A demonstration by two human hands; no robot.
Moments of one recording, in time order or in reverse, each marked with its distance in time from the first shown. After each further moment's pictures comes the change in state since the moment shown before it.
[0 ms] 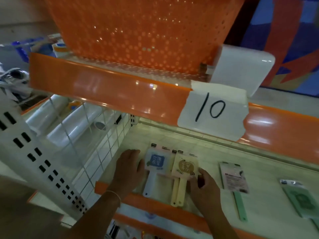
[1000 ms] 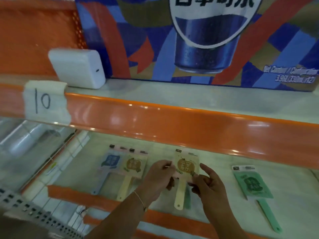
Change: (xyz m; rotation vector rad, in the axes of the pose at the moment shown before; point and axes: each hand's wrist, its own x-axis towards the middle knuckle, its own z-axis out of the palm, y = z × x) left_hand -0.047 0.250 0.081 -0.882 -0.457 -0.399; right_hand 0.015 0.074 -0.158 0.827 -0.125 0.171
